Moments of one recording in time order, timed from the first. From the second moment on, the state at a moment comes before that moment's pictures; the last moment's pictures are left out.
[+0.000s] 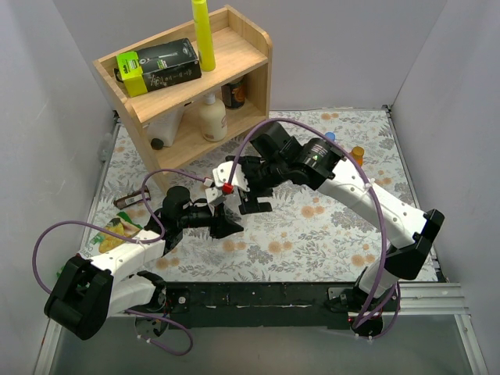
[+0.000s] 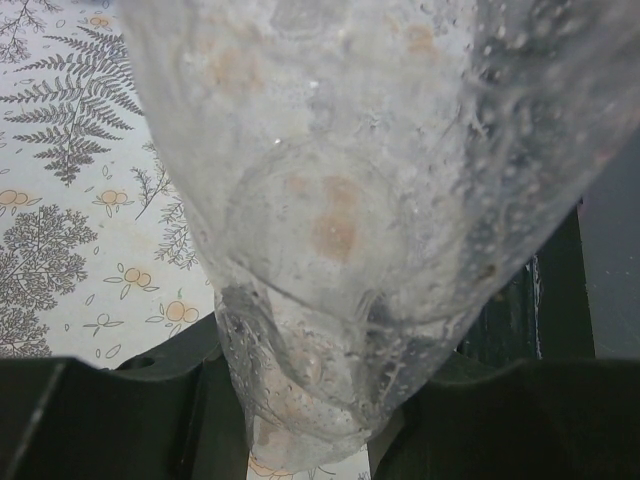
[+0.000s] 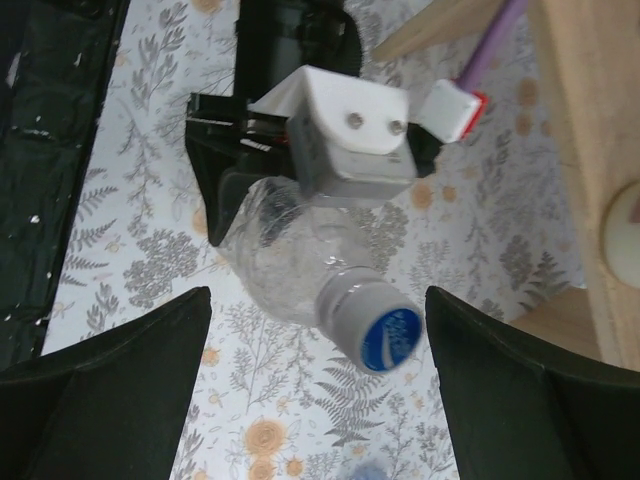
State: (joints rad) left arm -0.49 1.10 0.39 0.40 0.88 -0.01; right arm 0.98 1.59 1.86 -1.06 -0.42 -0.85
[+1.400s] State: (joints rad) left arm -0.49 1.15 0.43 0.34 0.88 0.01; right arm 0.98 1.54 1.78 -0.95 -0.26 -0.81
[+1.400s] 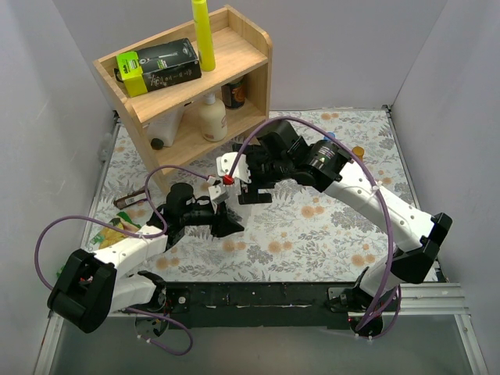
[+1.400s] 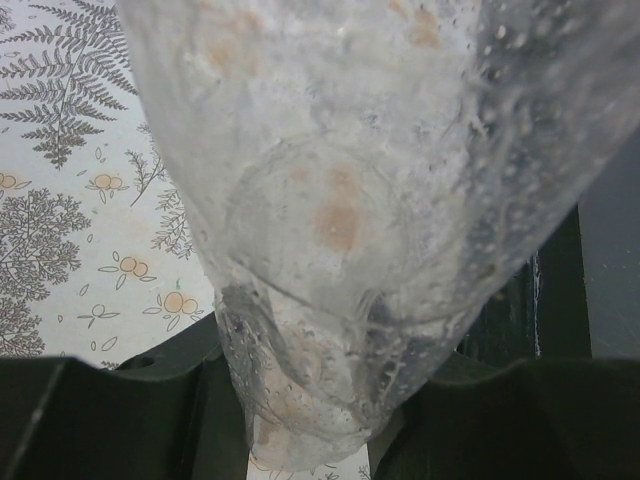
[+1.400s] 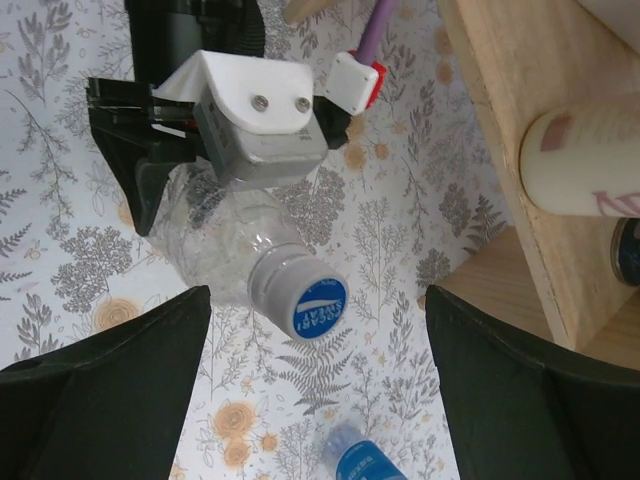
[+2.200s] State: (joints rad) left arm -0.49 1.16 0.44 0.40 0.88 -0.08; right arm 1.01 1.46 1.63 -0.91 -0.24 -0.84
